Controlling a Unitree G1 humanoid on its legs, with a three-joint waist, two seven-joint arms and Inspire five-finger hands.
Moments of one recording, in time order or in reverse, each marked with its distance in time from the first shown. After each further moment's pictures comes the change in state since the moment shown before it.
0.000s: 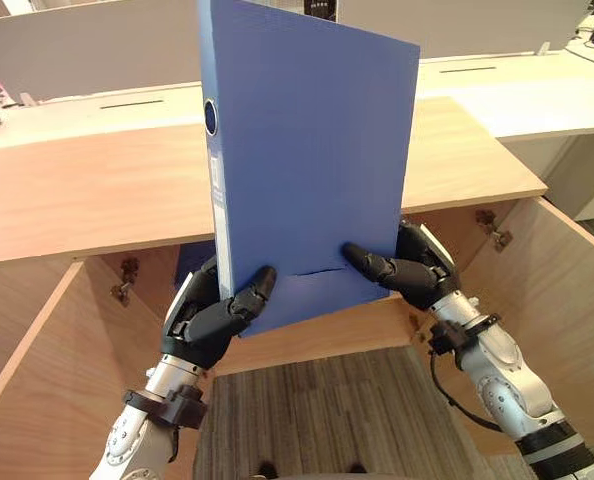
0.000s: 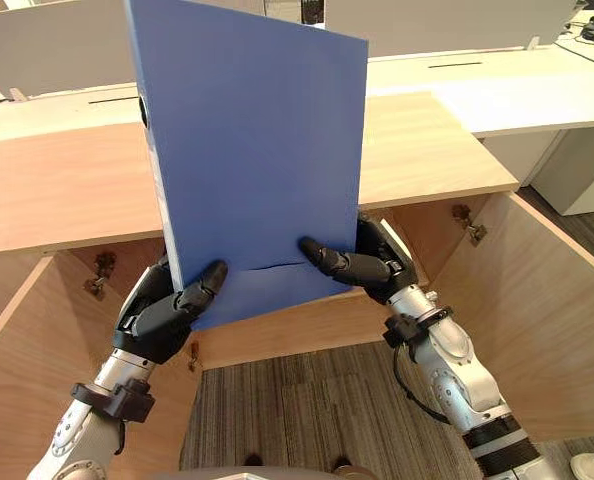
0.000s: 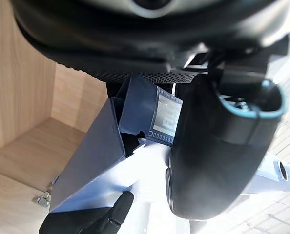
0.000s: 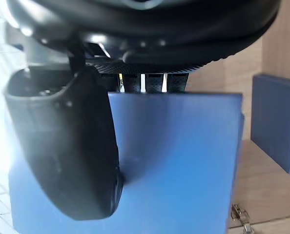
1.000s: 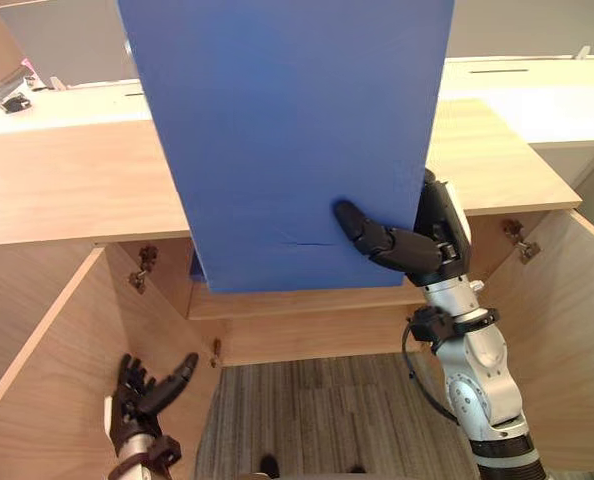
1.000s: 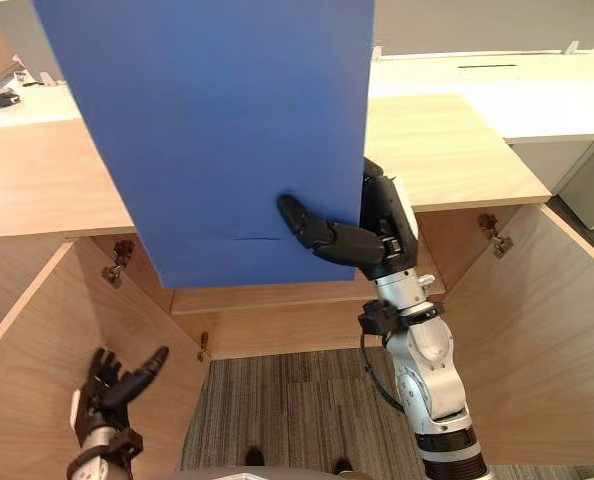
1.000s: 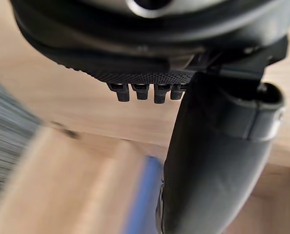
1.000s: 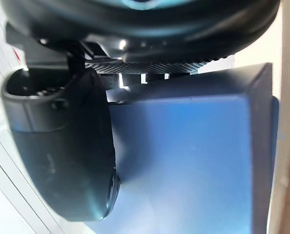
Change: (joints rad) left arm -0.037 -0.464 0.465 0.908 0.535 -0.046 0.228; right arm 0.023 0.341 -0.073 -0.239 -0.437 -0.039 -0.069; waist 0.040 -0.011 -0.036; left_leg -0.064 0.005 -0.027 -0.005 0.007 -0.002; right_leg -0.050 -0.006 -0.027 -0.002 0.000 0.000
